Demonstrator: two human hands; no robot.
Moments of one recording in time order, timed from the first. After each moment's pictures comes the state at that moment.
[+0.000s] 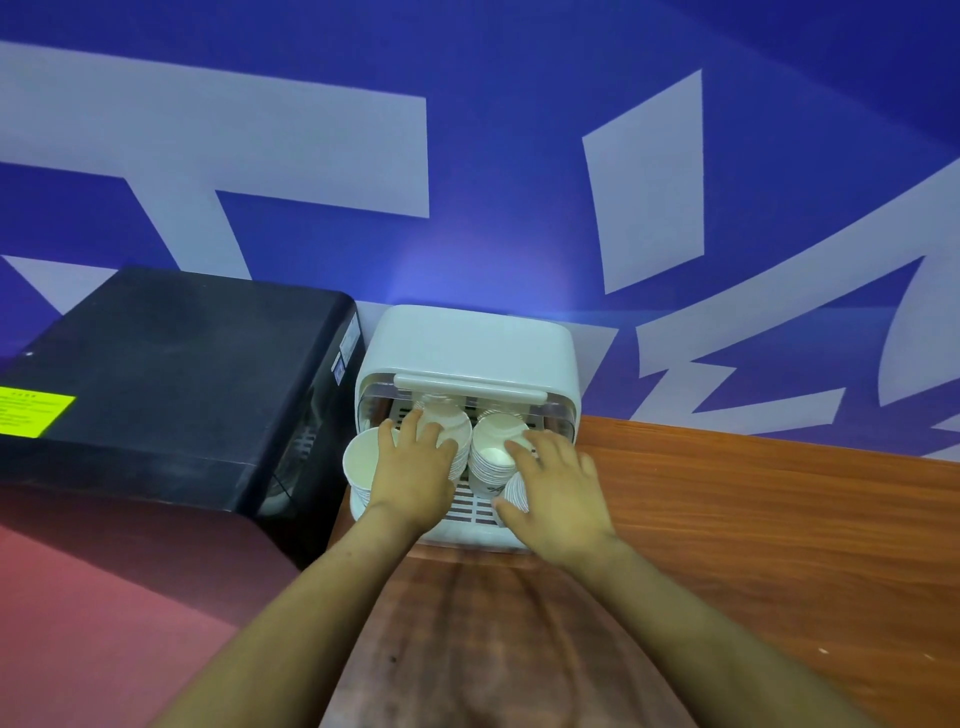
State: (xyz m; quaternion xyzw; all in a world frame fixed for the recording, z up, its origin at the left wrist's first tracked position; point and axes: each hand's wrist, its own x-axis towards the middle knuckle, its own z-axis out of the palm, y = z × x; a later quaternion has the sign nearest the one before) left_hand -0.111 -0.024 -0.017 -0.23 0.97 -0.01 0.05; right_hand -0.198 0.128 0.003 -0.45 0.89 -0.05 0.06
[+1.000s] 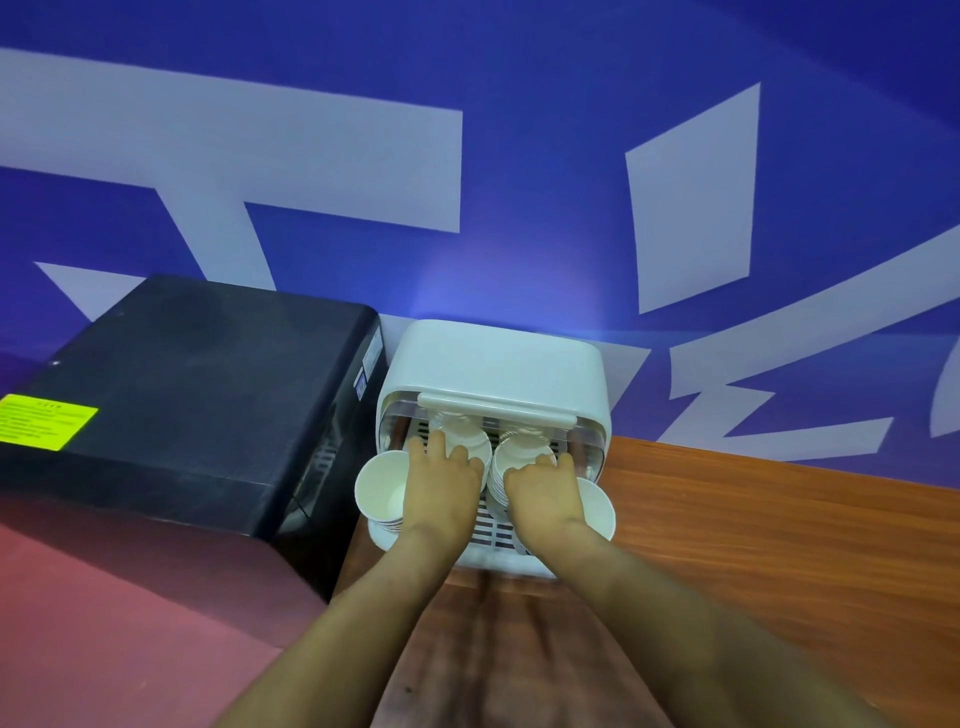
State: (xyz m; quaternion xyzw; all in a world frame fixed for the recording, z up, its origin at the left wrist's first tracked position) left_hand -0.124 -0.020 -0.014 -0.24 0.96 -0.12 0.13; right_hand -0.210 0.064 -0.020 -0.47 0.86 0.21 0.05
